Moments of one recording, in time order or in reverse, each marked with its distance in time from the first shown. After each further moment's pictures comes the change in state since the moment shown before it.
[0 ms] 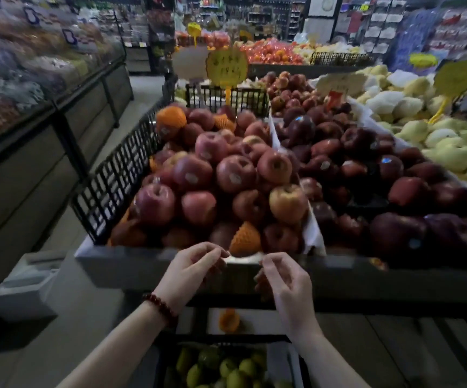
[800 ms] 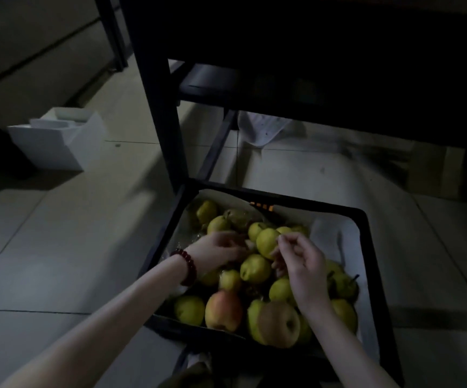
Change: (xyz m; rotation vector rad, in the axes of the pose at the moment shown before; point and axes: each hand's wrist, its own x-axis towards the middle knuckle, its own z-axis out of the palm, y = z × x) left_hand -0.106 -0.453 0.094 0.280 -0.251 -0.380; right_hand -0.192 0.407 0.010 -0.086 -0.148 0.147
